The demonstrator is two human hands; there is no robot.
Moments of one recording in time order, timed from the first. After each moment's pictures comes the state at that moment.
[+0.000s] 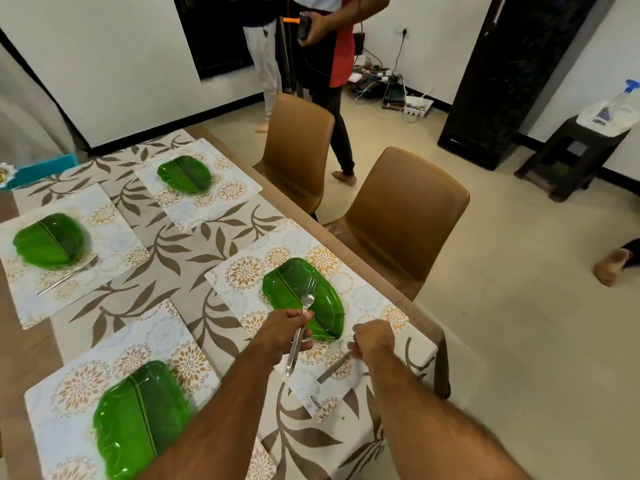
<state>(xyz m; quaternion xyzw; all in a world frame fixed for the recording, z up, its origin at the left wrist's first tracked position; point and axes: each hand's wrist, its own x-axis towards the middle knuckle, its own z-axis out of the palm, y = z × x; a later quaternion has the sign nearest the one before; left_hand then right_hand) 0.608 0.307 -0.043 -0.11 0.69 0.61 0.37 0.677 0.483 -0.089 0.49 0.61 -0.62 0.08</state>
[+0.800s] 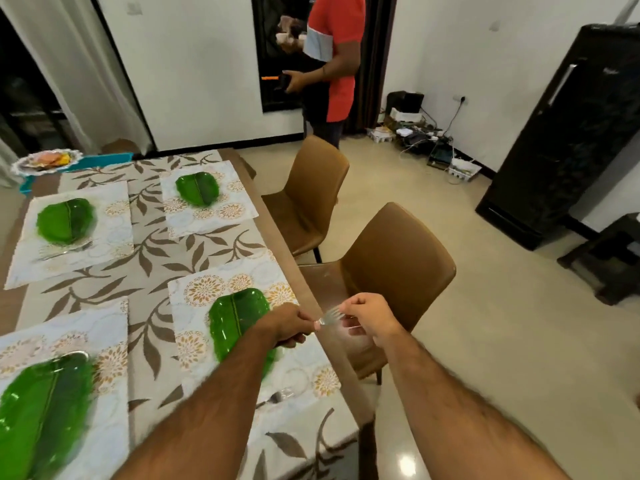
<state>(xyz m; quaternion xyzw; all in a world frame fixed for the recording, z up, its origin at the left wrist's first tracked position) 0.578 0.483 -0.005 -0.02 0.81 0.47 0.34 0.601 0.675 -0.002 0.20 0.76 -0.60 0.13</state>
